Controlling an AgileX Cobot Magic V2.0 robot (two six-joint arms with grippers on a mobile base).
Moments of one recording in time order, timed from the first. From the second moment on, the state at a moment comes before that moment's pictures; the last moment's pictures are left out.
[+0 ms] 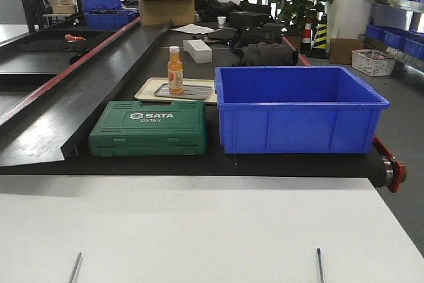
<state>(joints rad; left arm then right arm) -0.10 -0.01 0.03 0.08 0.19 -0.16 0.02 -0.01 0.03 -0.07 0.19 0.13</state>
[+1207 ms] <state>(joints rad) -0.10 -0.01 -0.01 0.08 -0.10 -0.17 0.02 -0.01 -0.02 -0.05 -0.20 0.13</state>
